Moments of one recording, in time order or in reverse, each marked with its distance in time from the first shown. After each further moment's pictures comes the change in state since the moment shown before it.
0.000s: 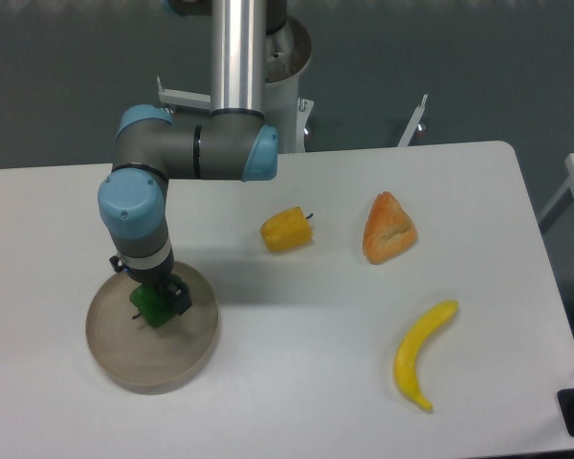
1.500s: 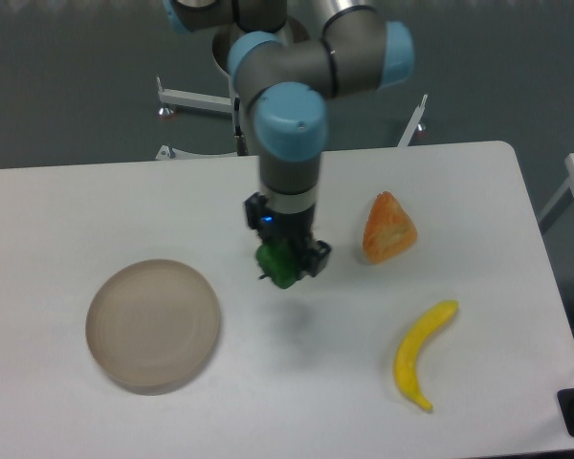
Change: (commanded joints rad) arm 0.417 0.207 0.072 -0.236 0.021 0.530
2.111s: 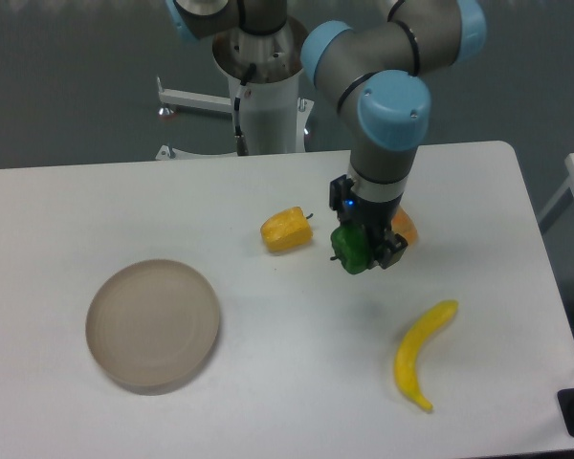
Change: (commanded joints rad) arm 0.109 -0.006 0.060 -0.109 0.000 0.274
